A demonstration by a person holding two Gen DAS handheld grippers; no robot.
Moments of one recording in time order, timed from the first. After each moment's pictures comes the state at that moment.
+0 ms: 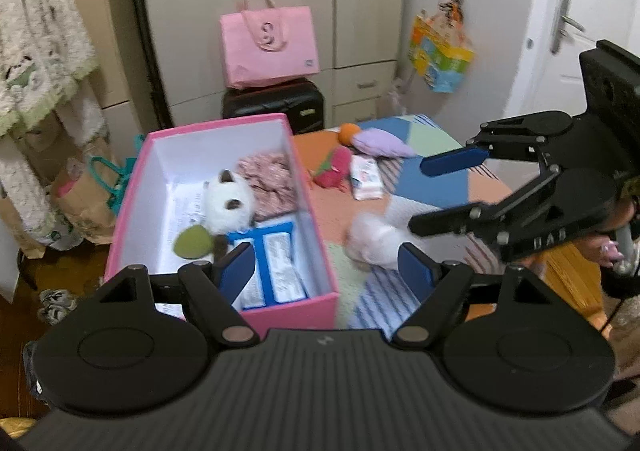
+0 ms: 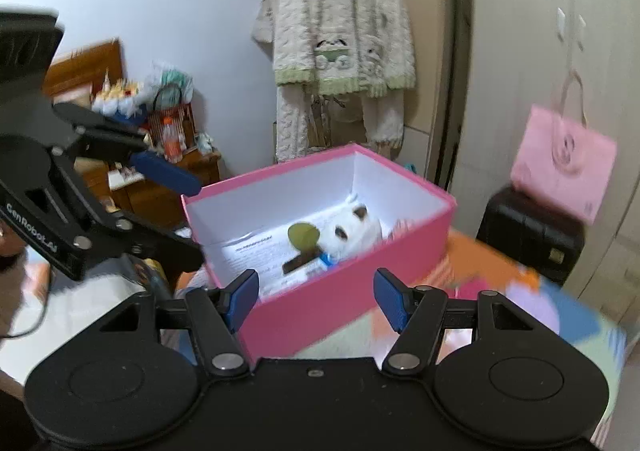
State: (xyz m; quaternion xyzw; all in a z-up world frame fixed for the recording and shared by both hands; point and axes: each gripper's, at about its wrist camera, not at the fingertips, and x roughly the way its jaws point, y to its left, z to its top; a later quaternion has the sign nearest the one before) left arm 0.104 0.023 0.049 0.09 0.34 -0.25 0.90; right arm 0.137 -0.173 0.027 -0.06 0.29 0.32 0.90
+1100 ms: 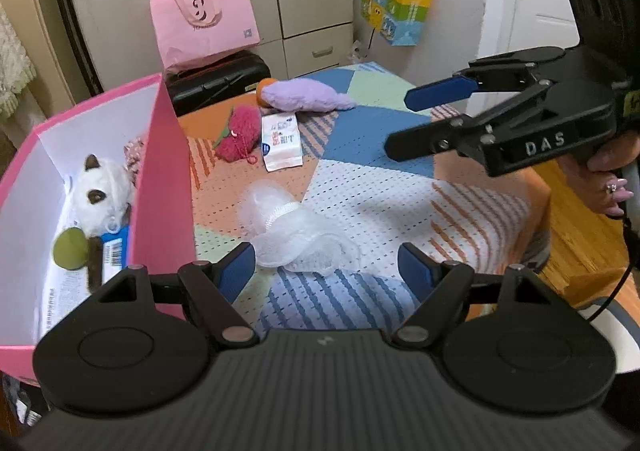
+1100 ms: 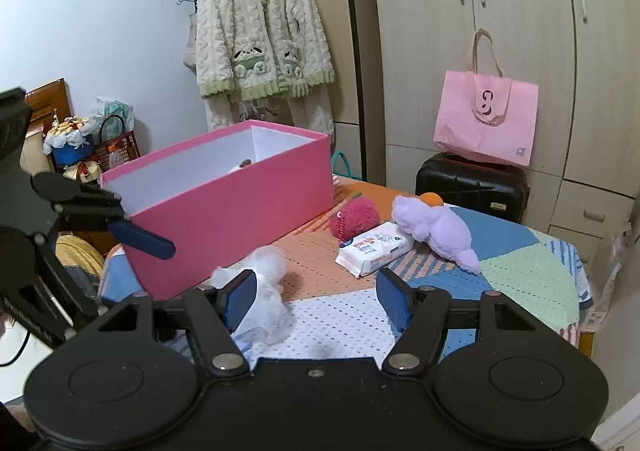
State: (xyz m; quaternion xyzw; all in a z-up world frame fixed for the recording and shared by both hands) left arm 0.125 -0.094 -0.050 0.14 0.36 -0.28 0.88; right arm 0.145 -0.281 -0.049 -0.01 0.27 0.25 0.93
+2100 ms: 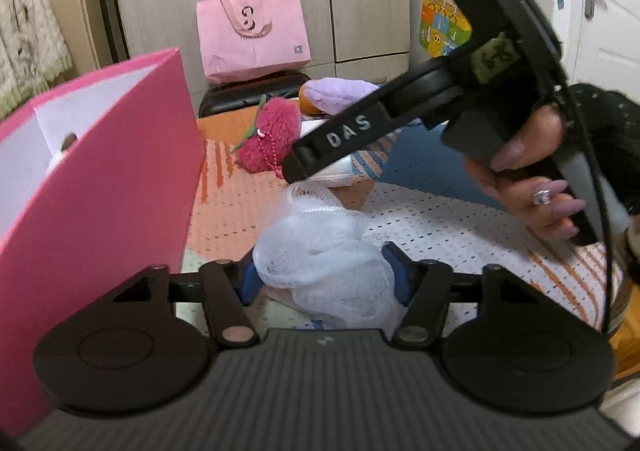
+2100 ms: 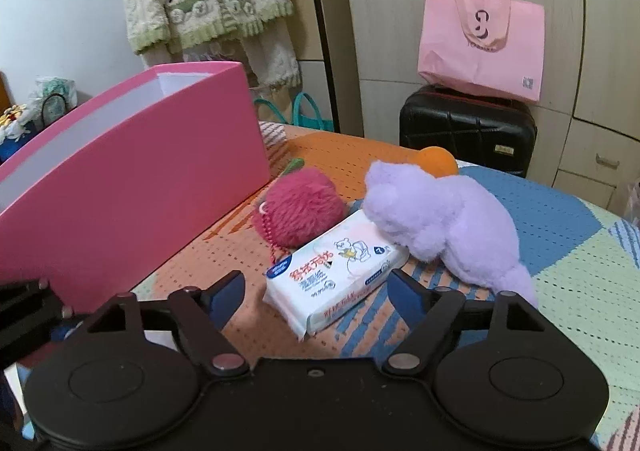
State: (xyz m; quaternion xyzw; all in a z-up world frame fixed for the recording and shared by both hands) left arm 0.175 -0.113 -0.113 0.09 0.30 -0.21 0.92; right arm 0.293 -0.241 -0.114 0.01 0.37 0.21 0.91
